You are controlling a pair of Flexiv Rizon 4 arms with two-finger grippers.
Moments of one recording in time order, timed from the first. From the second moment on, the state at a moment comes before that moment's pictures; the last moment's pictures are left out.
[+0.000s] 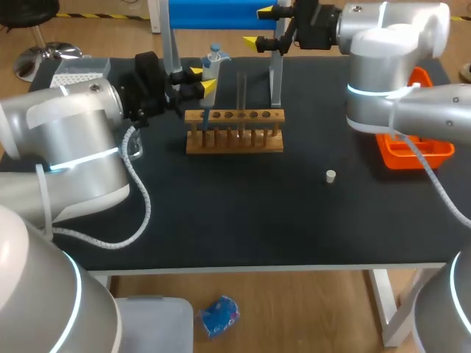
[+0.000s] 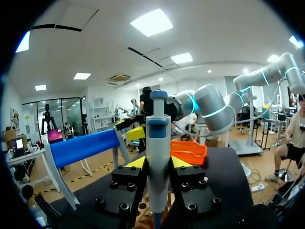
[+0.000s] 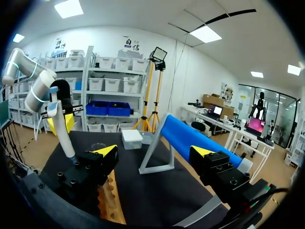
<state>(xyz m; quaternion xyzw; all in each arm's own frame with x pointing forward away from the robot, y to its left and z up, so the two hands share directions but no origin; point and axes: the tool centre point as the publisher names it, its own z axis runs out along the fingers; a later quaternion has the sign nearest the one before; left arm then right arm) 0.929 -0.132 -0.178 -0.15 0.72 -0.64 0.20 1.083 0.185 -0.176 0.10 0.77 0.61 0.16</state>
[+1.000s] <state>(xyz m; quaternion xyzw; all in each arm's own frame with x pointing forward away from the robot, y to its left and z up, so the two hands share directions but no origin) 1.042 -0.042 -0.141 -0.24 0.73 -0.60 0.24 1.083 0.186 -0.177 0.10 0.77 0.61 0.16</state>
